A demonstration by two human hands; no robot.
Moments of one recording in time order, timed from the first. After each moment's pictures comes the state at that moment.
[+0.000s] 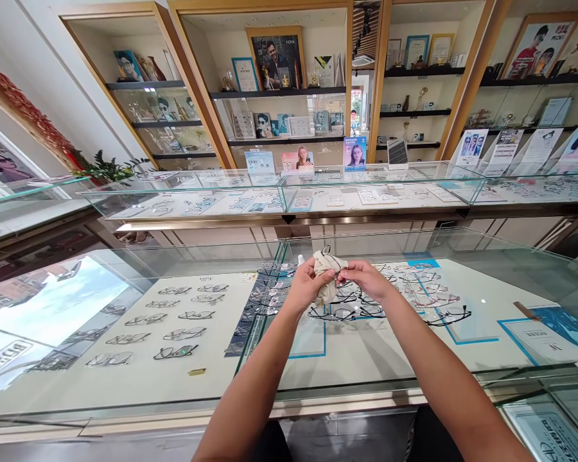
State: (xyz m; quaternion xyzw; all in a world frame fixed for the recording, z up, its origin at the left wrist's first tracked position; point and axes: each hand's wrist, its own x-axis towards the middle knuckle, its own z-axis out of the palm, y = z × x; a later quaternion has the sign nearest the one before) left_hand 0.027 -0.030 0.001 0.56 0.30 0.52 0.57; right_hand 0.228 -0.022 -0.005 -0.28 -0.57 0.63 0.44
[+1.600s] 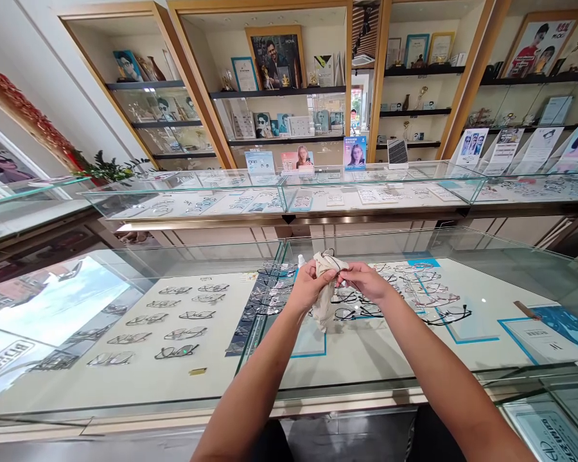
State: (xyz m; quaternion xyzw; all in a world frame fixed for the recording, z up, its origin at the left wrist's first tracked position) left_hand 0.034 -0.032 -0.003 0.53 0.29 0.53 0.59; right_hand 0.224 -0.026 -0.005 -0.26 -0.55 0.67 0.43
